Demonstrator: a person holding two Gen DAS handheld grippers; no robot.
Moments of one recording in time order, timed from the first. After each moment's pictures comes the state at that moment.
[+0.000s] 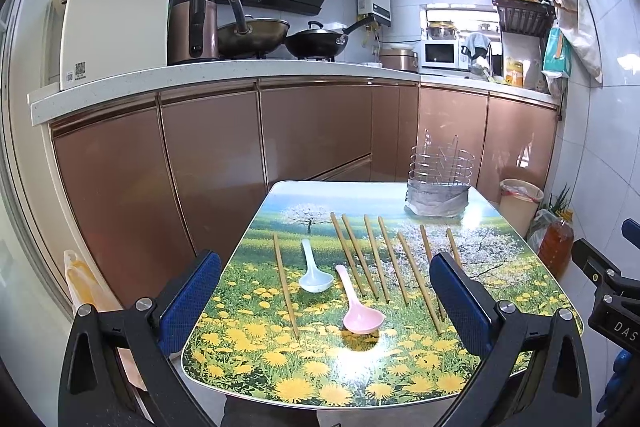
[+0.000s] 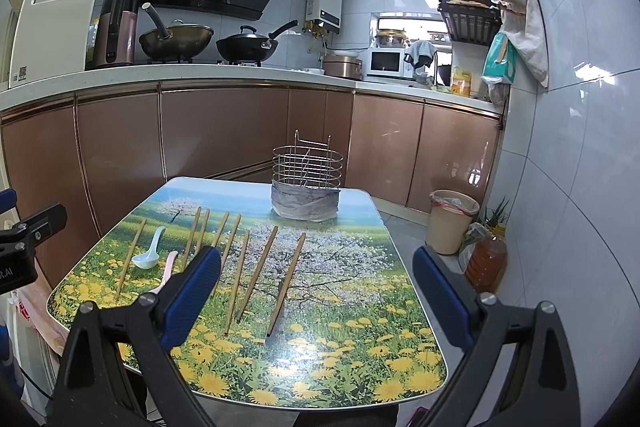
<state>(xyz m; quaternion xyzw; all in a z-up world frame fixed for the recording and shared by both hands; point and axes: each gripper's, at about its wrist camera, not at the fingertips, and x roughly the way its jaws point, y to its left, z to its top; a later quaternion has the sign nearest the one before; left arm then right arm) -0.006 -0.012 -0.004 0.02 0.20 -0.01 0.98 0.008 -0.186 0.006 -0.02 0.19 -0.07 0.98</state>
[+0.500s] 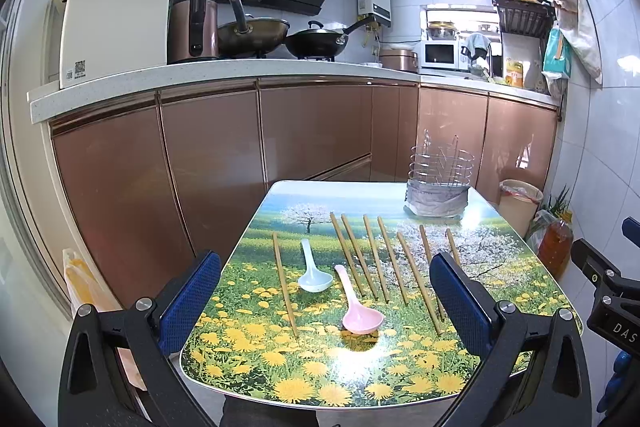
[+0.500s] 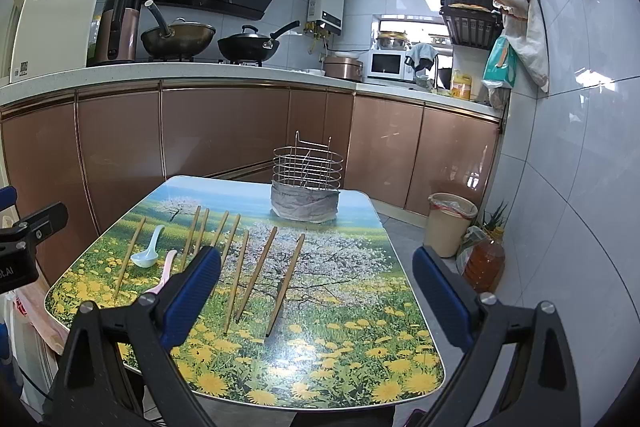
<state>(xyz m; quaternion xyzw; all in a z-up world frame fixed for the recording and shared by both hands) -0.007 -0.010 -0.006 0.01 0.20 -0.02 0.98 0.008 -0.183 0.006 -0.03 0.19 -0.07 0.98</state>
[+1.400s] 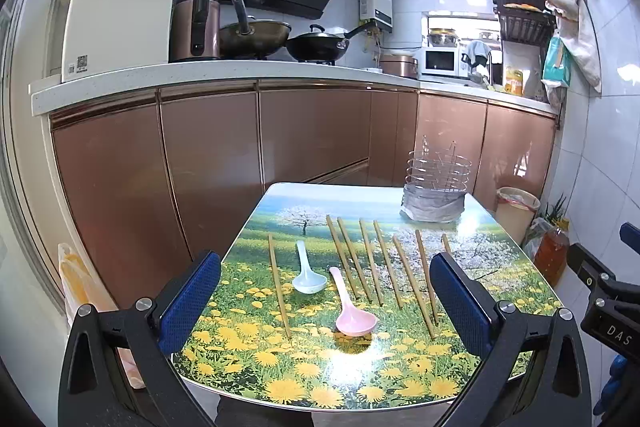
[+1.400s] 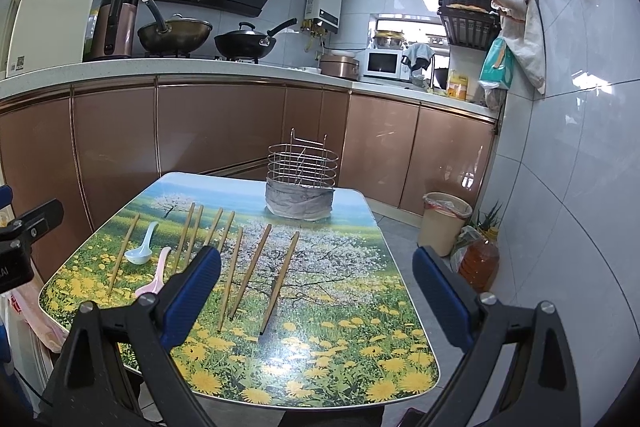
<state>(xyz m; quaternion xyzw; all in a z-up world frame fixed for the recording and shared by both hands) -0.008 -0.013 -0.009 0.00 0.19 -0.02 0.98 0.007 -0.183 0.005 -0.04 0.19 -0.08 0.98</state>
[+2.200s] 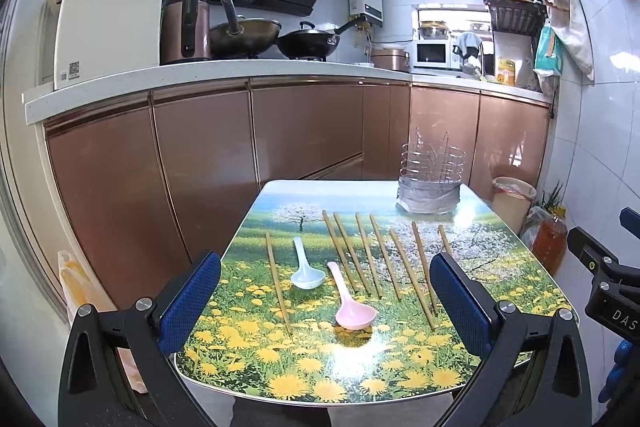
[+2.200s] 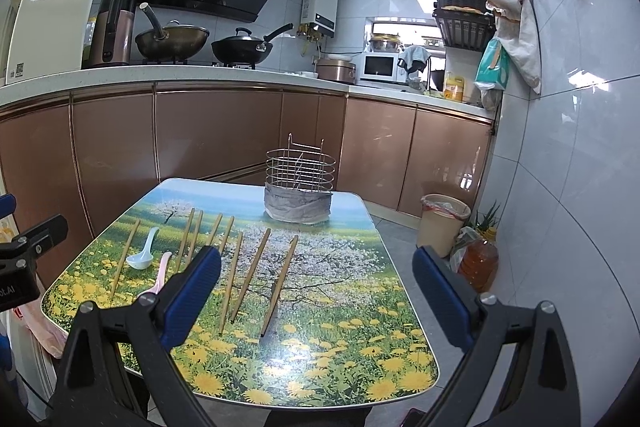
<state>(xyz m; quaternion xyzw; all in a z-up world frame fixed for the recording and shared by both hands) -0.012 -0.015 -0.011 0.02 0.19 -0.03 0.98 0.002 -0.183 0.008 -0.03 0.18 -0.09 0.98</state>
